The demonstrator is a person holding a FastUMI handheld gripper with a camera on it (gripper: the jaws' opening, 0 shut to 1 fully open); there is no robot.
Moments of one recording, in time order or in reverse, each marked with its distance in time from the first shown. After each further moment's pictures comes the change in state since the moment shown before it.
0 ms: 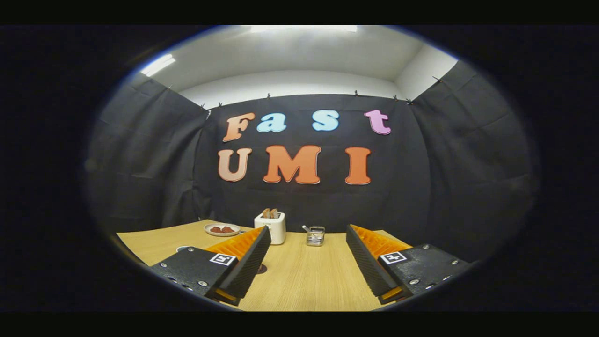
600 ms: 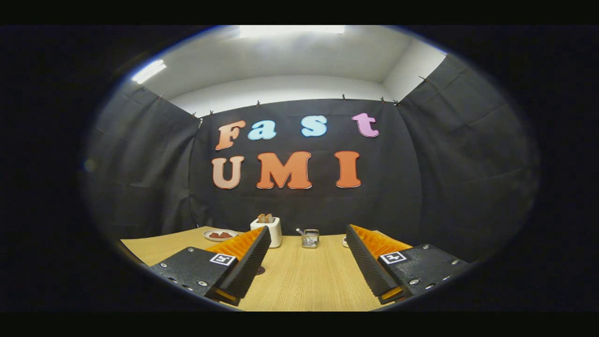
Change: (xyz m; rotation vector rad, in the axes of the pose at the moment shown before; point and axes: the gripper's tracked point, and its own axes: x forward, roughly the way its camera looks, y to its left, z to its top) arm -0.020 -0.019 0.007 0.026 -0.030 -0.043
